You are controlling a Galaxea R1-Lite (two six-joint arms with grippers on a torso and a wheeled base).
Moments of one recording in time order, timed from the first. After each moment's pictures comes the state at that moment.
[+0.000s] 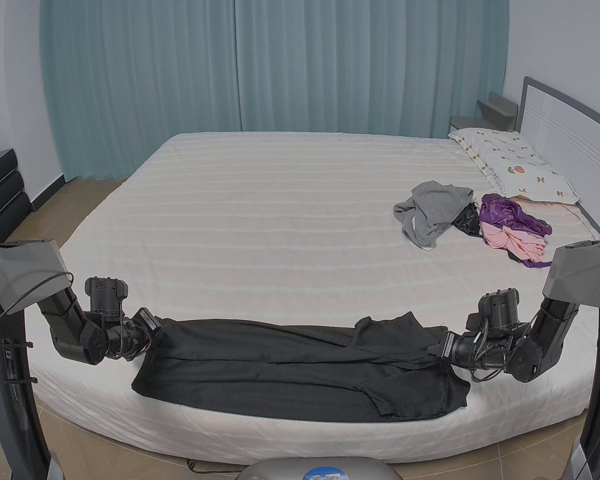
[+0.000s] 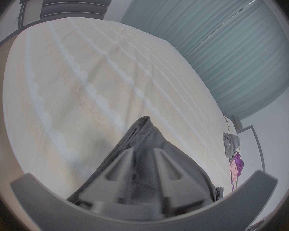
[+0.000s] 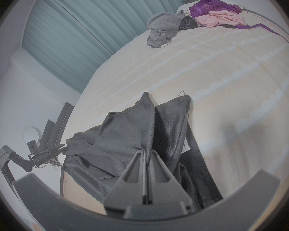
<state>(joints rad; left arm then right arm) 0.04 2.32 -0.76 -0.81 -0.11 -0.78 0.20 2.29 -0.57 -0.96 0.23 0.54</state>
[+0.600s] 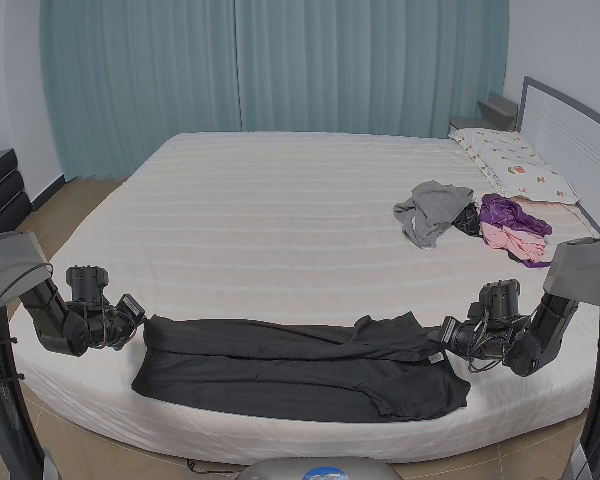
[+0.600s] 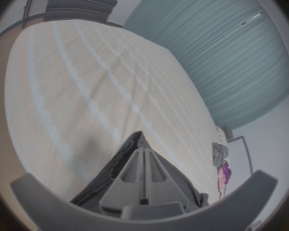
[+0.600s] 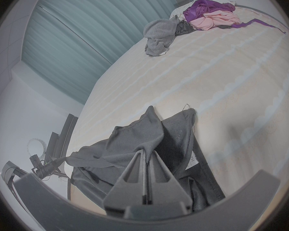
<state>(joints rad) 0.11 2.25 -0.74 -0.81 -0.18 -0.83 0.19 2.29 -0.62 -0.99 0.22 0.64</state>
